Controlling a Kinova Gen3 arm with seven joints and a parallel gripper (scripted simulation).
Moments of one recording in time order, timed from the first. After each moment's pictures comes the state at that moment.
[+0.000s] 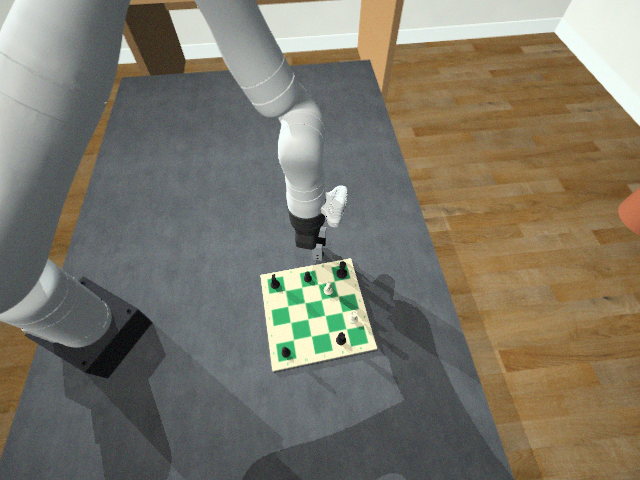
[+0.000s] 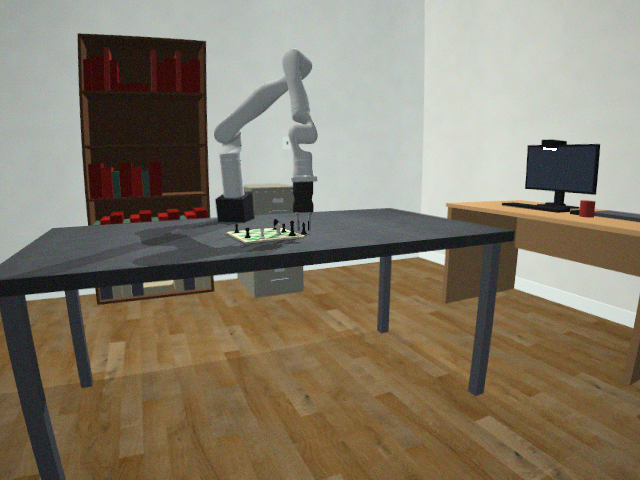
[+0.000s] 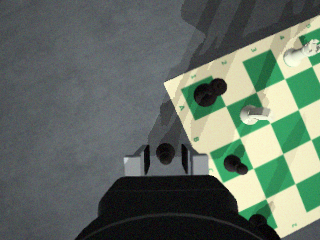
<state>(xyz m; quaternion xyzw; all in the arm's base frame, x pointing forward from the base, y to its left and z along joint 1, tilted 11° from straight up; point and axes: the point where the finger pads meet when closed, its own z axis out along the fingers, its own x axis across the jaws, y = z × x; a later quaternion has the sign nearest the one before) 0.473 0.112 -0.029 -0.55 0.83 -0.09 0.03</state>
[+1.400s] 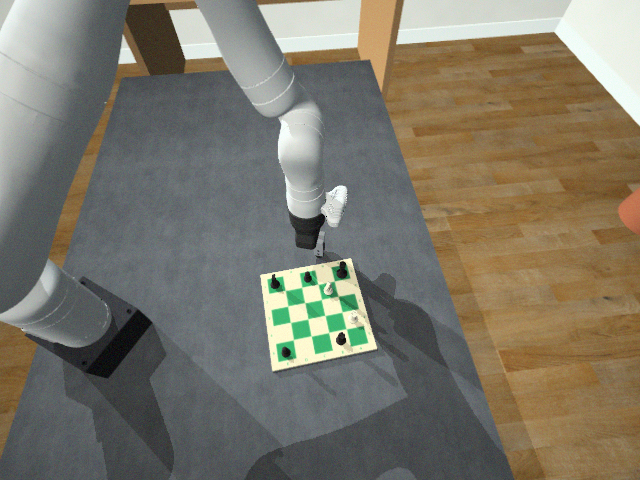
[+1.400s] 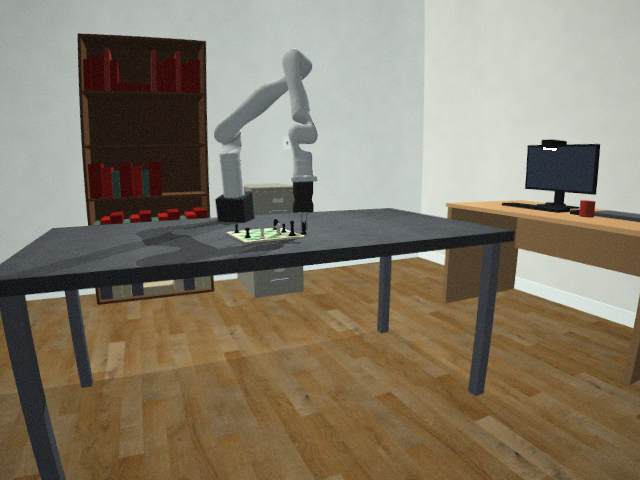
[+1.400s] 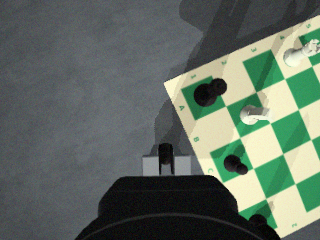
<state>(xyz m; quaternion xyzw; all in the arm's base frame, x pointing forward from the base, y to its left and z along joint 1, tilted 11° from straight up) 0.473 0.112 -0.029 -0.55 0.83 -0.09 0.03</state>
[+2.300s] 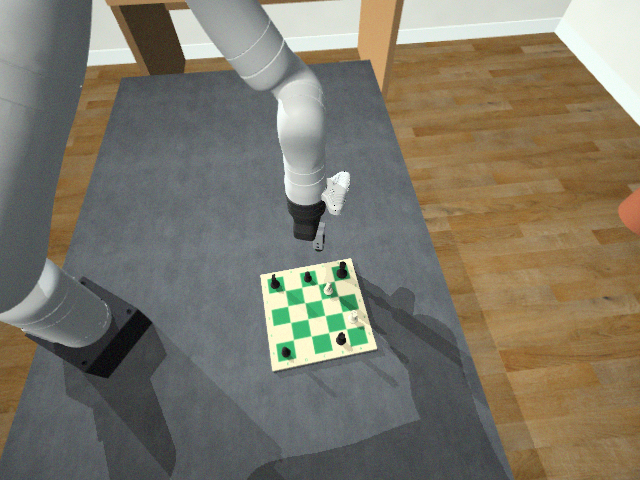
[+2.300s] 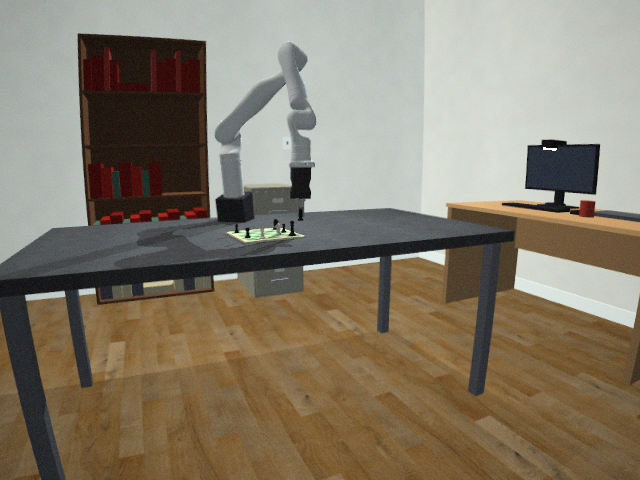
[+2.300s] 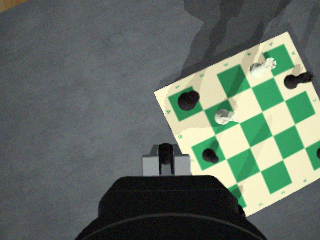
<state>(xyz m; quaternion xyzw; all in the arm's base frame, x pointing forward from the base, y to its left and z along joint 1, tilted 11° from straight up) 0.463 0.107 0.021 -0.55 0.83 -0.09 0.02</state>
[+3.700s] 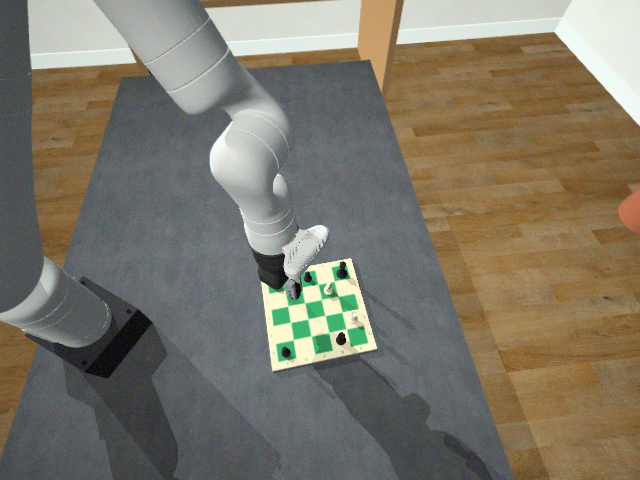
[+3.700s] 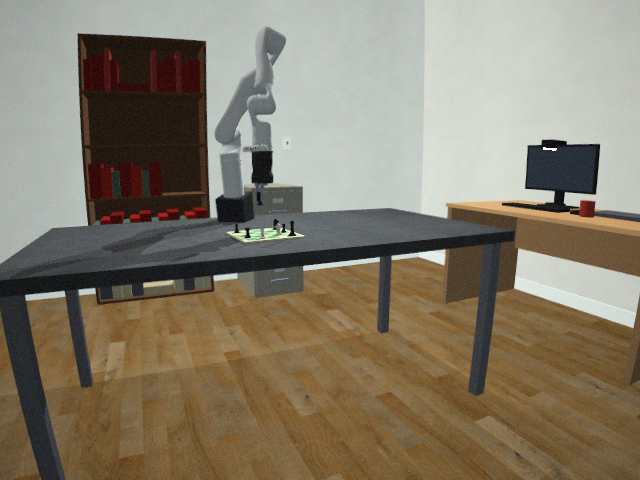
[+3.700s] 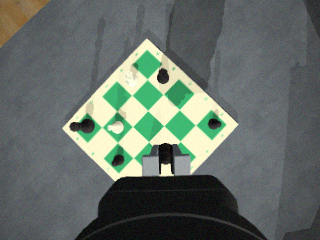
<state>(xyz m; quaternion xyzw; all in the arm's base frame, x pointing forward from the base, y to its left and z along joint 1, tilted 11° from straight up) 0.381 -0.014 0.081 -0.38 0.92 -0.09 0.04</state>
